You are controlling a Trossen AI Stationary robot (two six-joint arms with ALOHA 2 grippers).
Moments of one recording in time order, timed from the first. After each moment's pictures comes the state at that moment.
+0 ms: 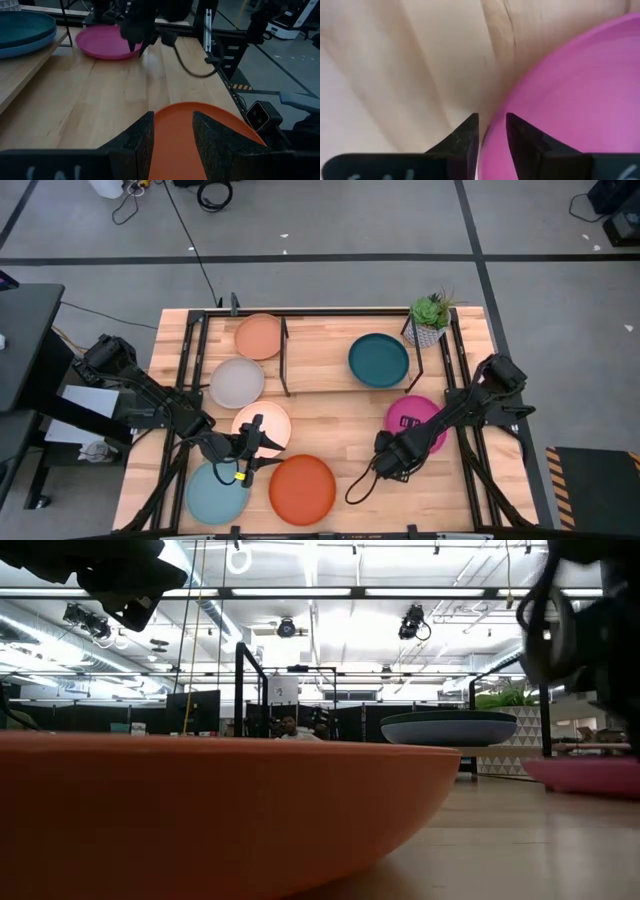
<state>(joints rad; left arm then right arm) -0.68 1.31 0.51 0.47 -0.54 -0.35 0.58 1.78 1.04 -0.95 0.04 0.91</state>
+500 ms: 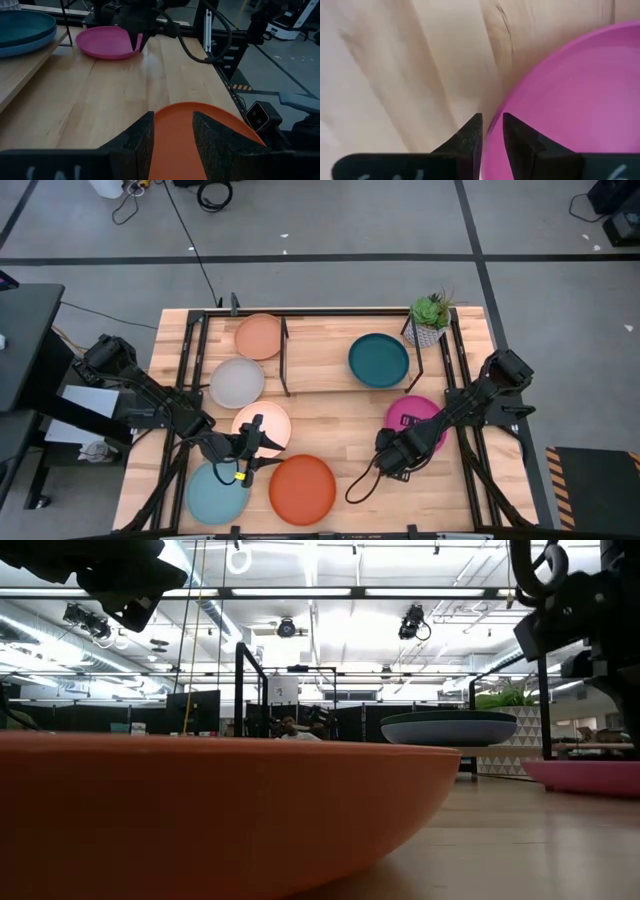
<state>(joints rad) -0.68 1.31 0.51 0.47 -0.54 -0.35 0.58 1.72 1.03 -0.93 0.06 0.91</state>
